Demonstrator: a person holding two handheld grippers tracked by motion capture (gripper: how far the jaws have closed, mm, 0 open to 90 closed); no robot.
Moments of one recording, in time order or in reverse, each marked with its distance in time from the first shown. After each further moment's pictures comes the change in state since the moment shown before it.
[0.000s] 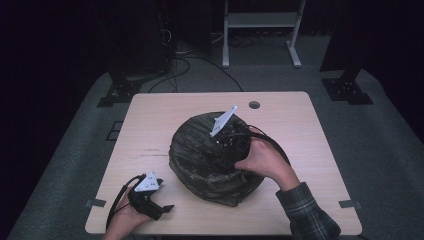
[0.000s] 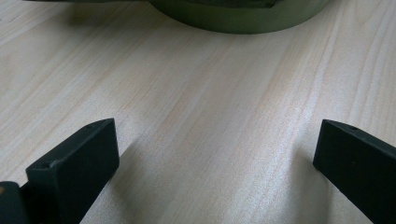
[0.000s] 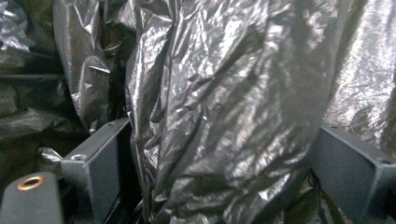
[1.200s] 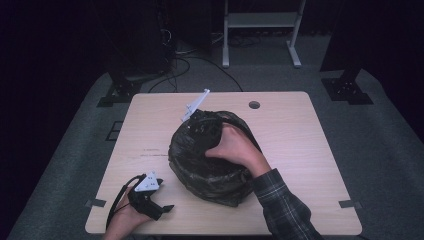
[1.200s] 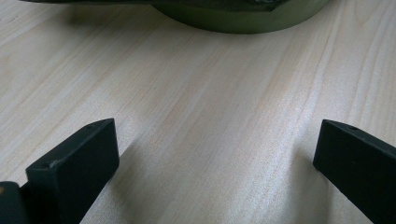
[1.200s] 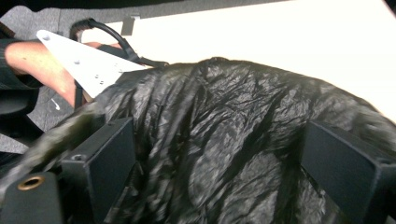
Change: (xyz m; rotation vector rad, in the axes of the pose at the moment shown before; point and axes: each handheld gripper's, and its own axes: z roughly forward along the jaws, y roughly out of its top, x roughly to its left) left arm 0.000 0.000 0.000 0.001 -0.003 0.003; right arm -0.002 0.072 0.018 -0.119 0.095 -0.022
